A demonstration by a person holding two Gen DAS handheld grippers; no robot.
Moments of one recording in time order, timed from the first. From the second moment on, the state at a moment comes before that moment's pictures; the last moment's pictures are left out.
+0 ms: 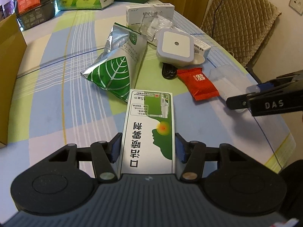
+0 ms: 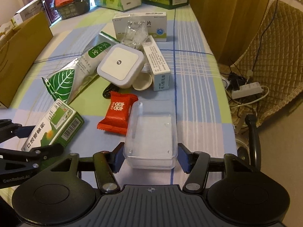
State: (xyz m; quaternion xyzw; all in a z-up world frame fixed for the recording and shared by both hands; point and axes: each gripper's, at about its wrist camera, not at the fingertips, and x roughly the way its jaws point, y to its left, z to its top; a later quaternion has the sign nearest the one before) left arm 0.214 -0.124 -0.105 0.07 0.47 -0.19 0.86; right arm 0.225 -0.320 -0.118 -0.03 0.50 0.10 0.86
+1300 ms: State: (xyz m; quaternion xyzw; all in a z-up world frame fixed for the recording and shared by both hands) left arm 0.151 0.019 0.029 0.01 0.37 -0.12 0.92; right arm 0.147 -0.177 0.022 -0.02 0.37 0.21 0.90
